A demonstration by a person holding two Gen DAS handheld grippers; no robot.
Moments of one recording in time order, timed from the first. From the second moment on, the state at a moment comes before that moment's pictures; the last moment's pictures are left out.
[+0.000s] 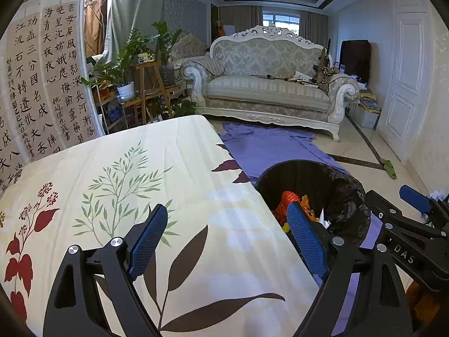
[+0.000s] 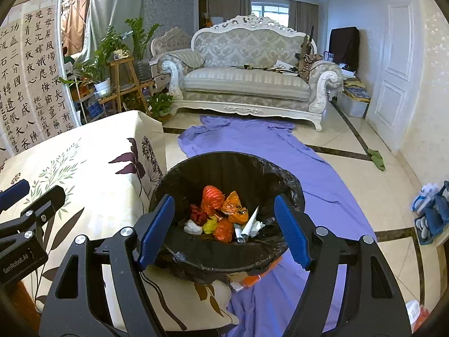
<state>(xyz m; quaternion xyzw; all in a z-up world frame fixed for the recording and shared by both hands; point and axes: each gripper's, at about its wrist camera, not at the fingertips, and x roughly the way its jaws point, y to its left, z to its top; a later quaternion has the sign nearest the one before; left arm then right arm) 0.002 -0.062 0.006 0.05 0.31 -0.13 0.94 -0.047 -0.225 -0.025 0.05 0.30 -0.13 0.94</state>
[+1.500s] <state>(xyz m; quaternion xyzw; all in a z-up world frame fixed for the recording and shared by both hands) -0.001 -0.070 0.005 0.04 0.32 -0.14 0.94 -0.048 -0.229 -0.023 0.05 0.30 -0.14 0.94</state>
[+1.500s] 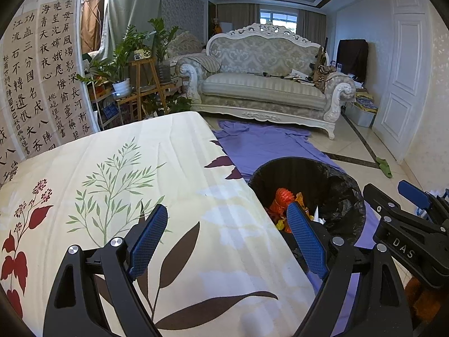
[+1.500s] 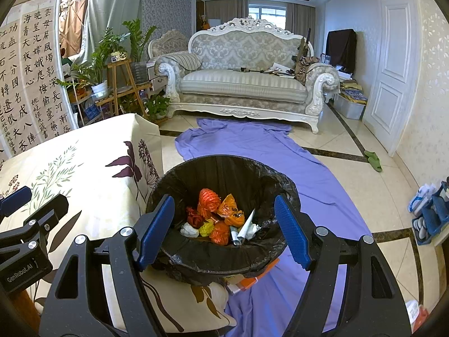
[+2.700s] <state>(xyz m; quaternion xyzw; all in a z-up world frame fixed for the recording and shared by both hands) 0.004 -0.062 0.000 0.04 0.32 -0.14 0.93 -0.048 -0.226 -0.022 0.05 0.30 -0.14 0.94</state>
